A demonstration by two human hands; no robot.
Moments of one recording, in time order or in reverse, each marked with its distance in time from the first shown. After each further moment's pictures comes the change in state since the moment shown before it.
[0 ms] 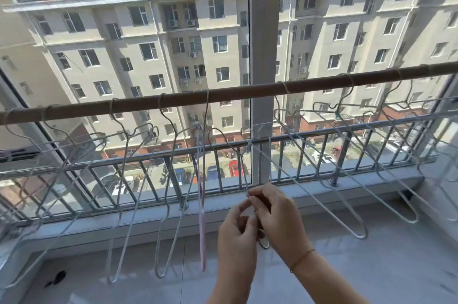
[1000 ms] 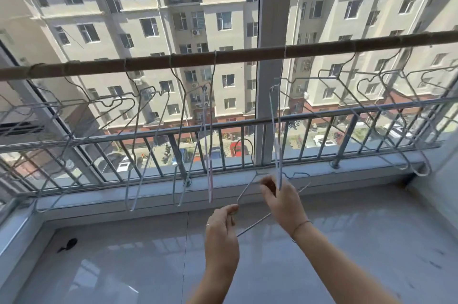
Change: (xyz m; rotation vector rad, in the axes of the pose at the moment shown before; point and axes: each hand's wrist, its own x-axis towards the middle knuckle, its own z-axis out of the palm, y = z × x) left_hand -0.002 -0.070 -0.047 0.529 0.149 0.107; right_hand -0.004 0.067 0.026 -0.109 -0.074 0.127
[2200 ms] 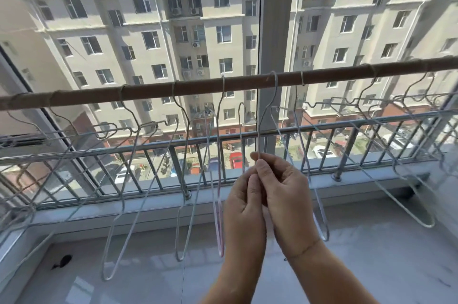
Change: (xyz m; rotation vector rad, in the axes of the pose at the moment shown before) left_hand 0.011 0.128 -0.018 -0.773 -0.108 0.005; right_hand -0.010 -0.139 -0.036 0.799 0.164 0.164
